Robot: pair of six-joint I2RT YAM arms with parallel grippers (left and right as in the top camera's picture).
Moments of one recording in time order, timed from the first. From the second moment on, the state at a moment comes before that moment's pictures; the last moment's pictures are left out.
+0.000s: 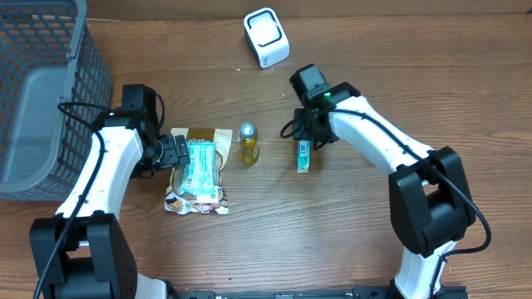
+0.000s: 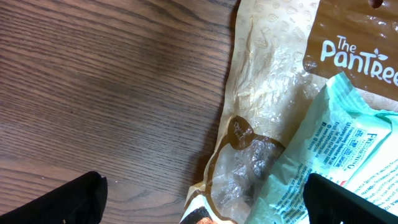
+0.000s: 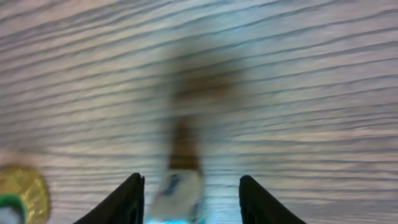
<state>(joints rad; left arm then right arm) 0.04 1.66 1.15 -0.96 -0.06 -0.25 0.44 1.99 1.48 -0.84 0.06 0.54</state>
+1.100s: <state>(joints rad) 0.04 1.66 1.15 -0.96 -0.06 -0.25 0.39 1.99 1.48 -1.03 -0.14 0.47</state>
